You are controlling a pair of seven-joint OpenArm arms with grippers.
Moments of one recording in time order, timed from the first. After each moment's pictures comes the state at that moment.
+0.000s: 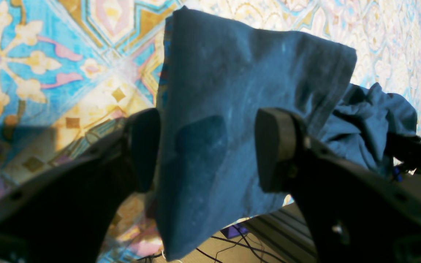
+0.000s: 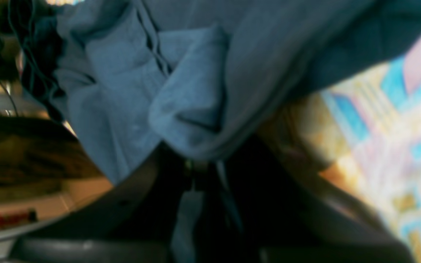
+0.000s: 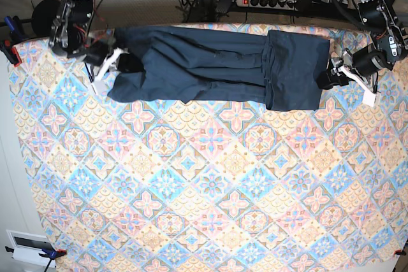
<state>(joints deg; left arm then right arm) 13.3 -21.7 -35.6 90.4 -61.5 -26.4 71.4 -11.4 10.2 23.8 79.9 51.9 41.5 -66.4</state>
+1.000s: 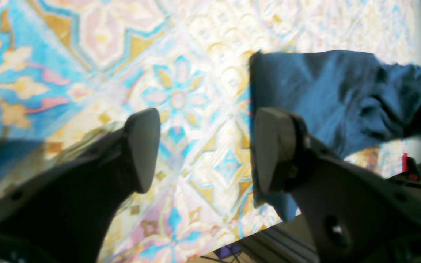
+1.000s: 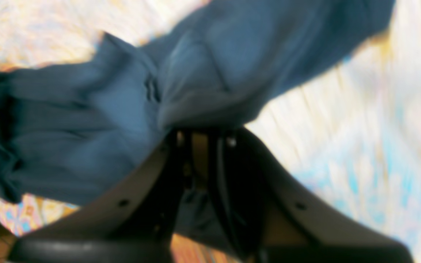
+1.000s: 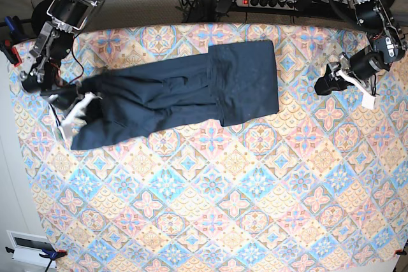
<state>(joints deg) 12.4 -19.4 -35.6 90.4 -61.5 -26.4 68.4 2.5 13.1 25.9 91.6 40.8 40.7 -66.8</state>
